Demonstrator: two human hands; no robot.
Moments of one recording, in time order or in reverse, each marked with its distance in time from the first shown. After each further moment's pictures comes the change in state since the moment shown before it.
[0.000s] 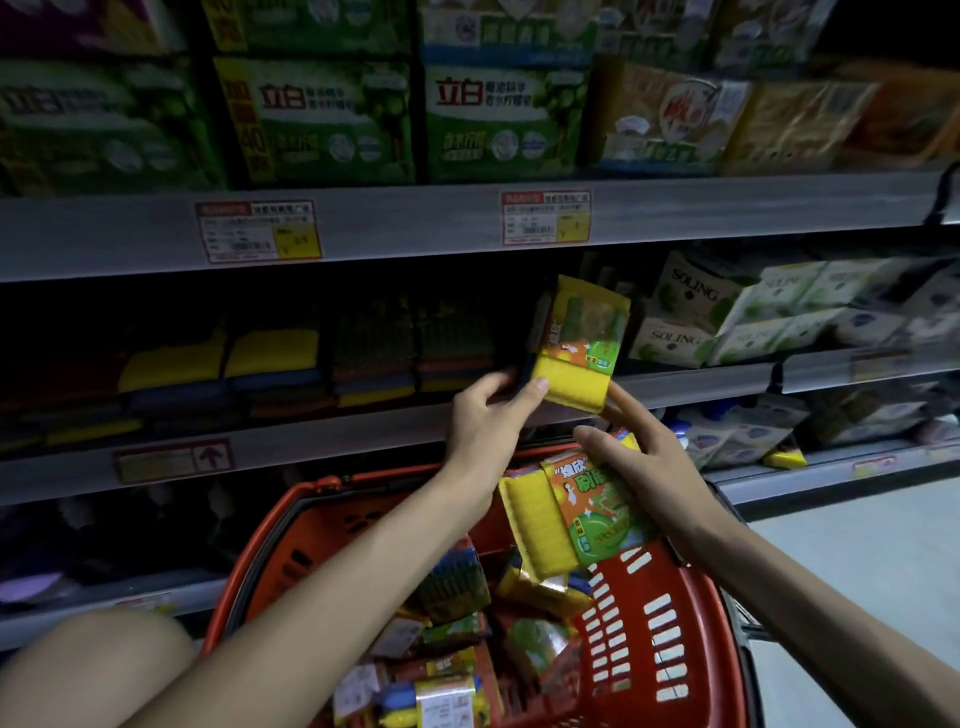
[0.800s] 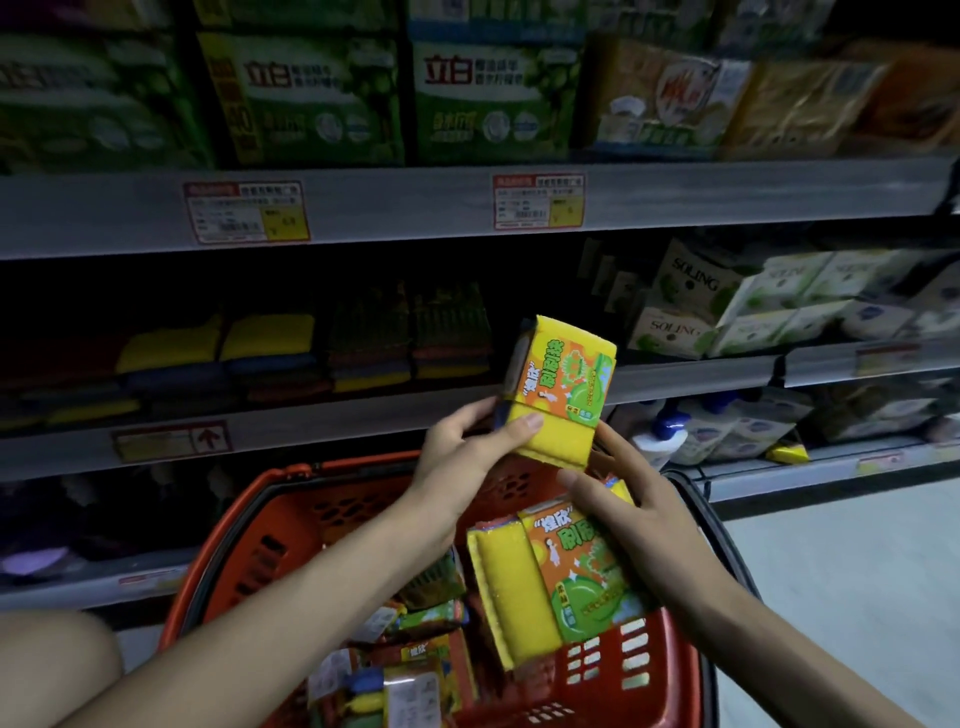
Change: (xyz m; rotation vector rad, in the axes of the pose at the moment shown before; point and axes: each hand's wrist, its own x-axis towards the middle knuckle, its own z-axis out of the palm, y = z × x) left_hand -0.034 -0.014 -0.022 -0.182 -0.154 -0.198; right_hand -0.053 -0.012 0.015 0.162 -0.027 0.095
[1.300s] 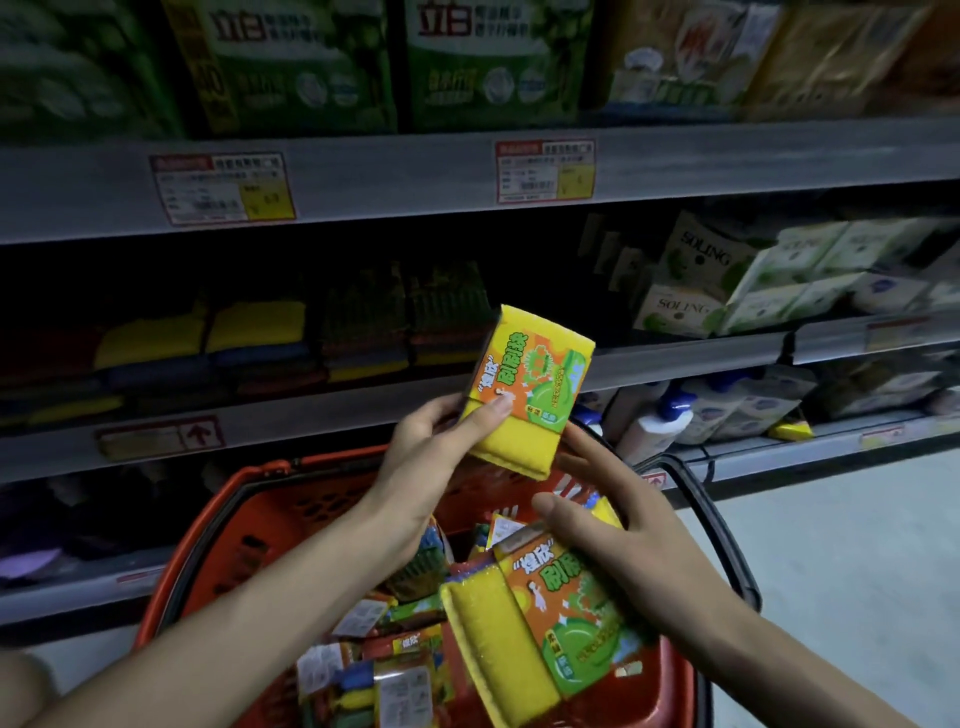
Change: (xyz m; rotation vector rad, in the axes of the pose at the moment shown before) left_hand -0.015 0.011 -0.028 0.041 -0.013 0.005; right_hand -0.009 0.004 0.019 -0.190 -0.083 -0.001
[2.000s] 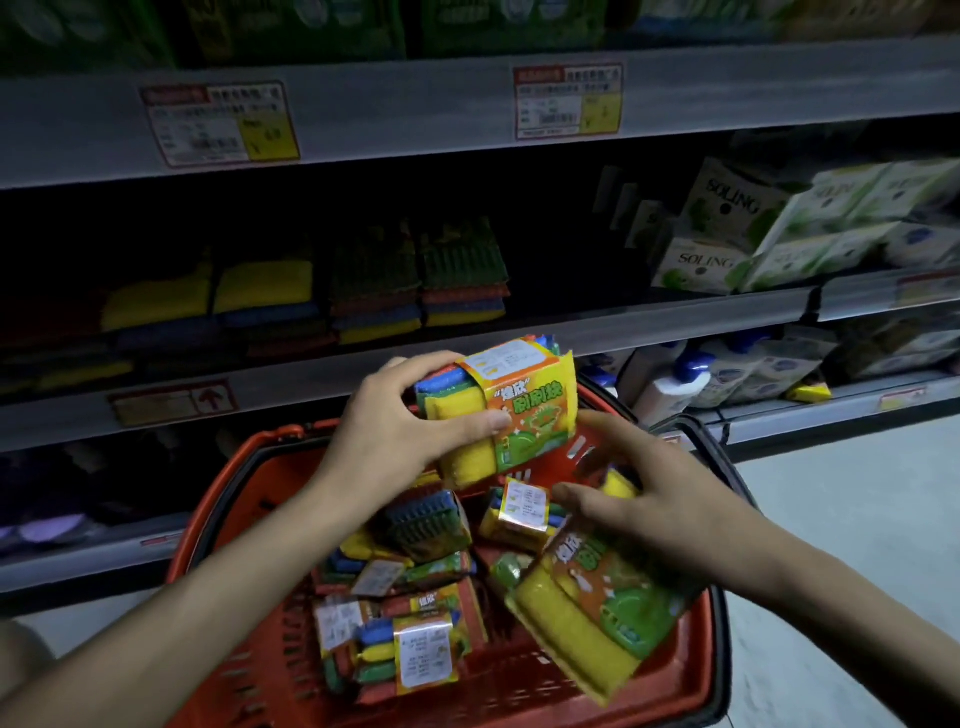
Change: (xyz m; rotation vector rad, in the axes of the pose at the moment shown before) left_hand -0.014 0.007 -0.041 0.562 0.075 0.262; right_hand 0.007 0.007 -0.017 -0.479 -0.127 0.080
